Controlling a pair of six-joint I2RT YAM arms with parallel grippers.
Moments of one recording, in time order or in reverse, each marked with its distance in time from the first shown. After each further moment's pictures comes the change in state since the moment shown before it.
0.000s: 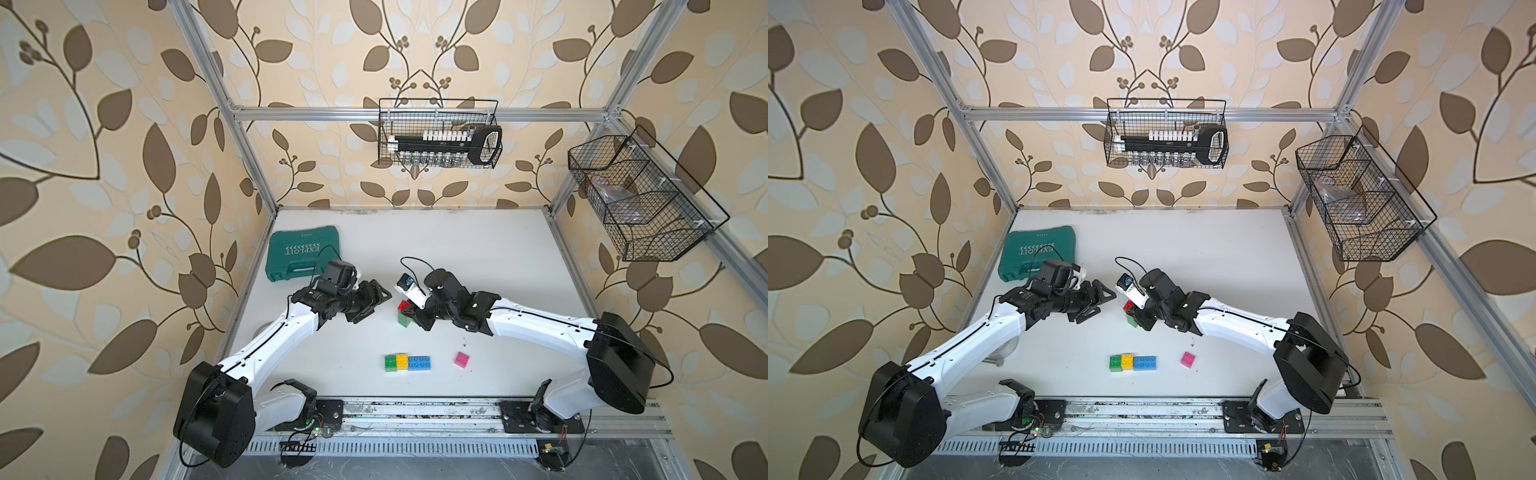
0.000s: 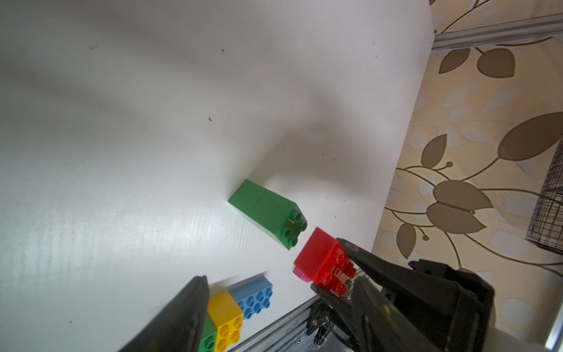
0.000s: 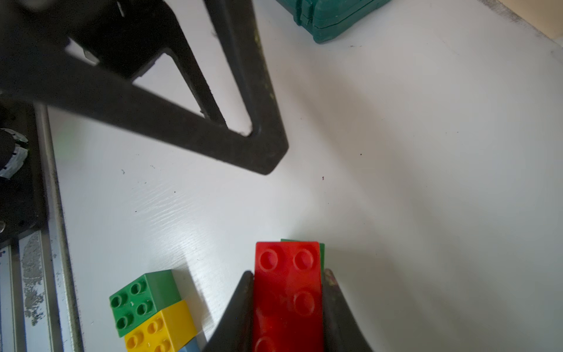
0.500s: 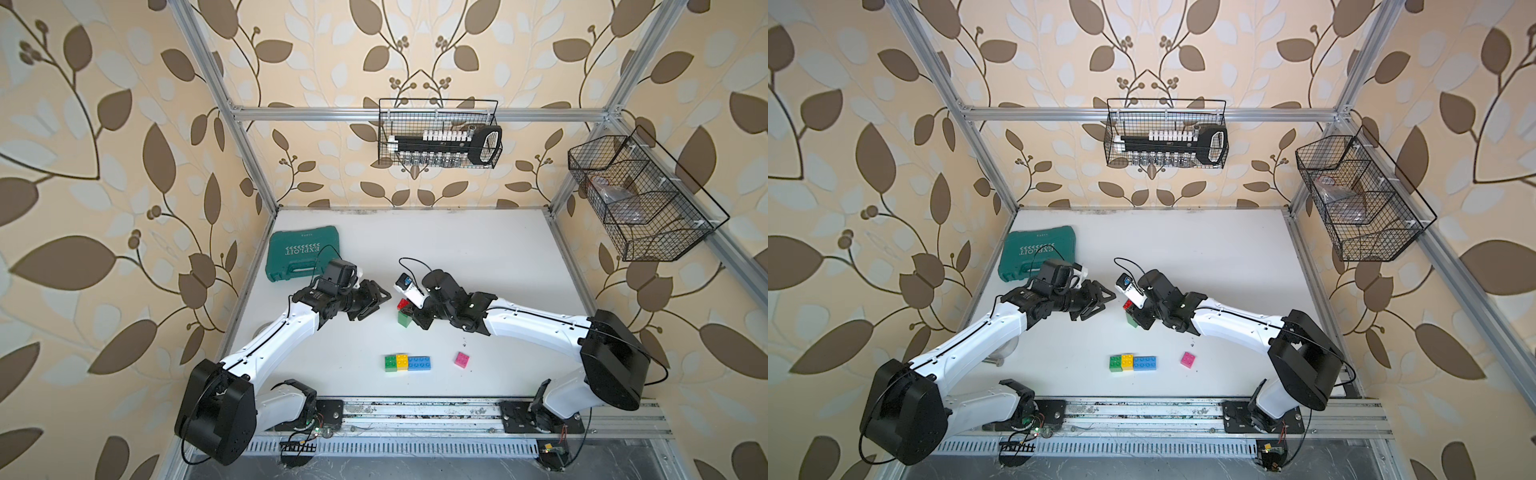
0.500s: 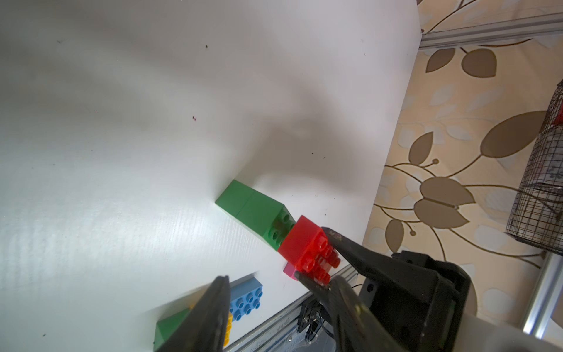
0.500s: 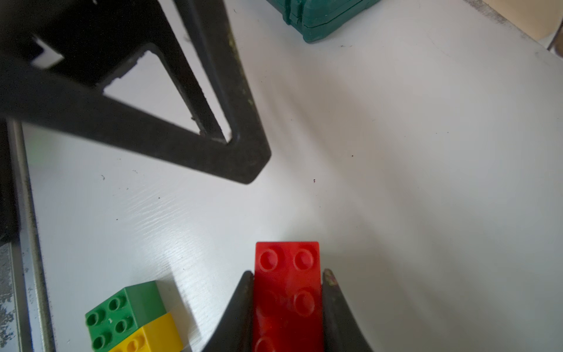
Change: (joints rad) left arm 0.006 0.010 -0.004 0.042 0.033 -0.019; right arm 0.003 0.020 0.000 0.032 0.042 0.001
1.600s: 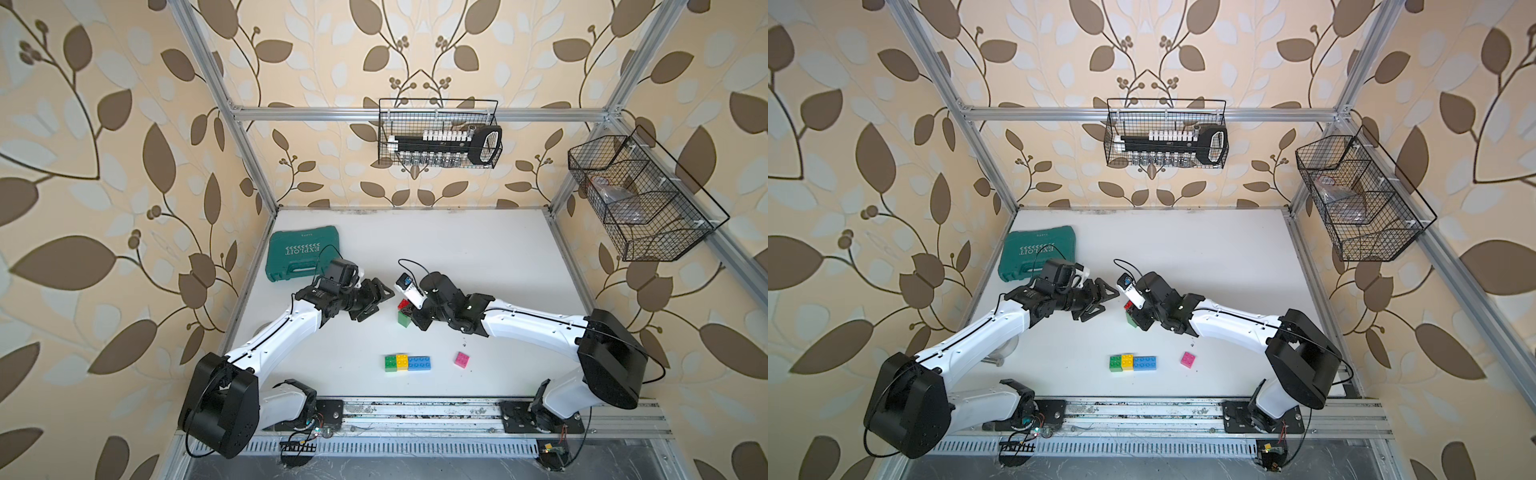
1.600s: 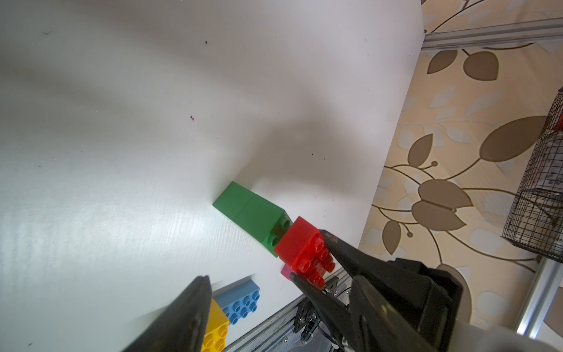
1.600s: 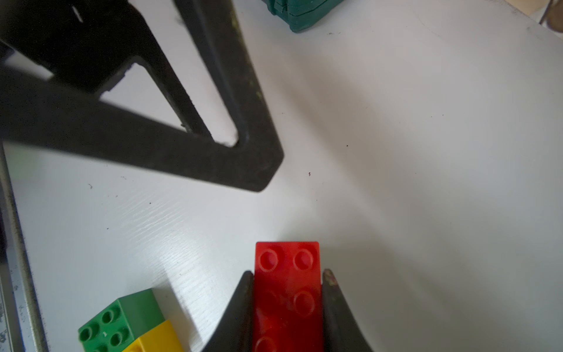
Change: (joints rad) left arm 0.000 0.032 0.000 0.024 0.008 -0.021; right arm 0.019 0.010 -0.006 -0.005 0.051 0.071
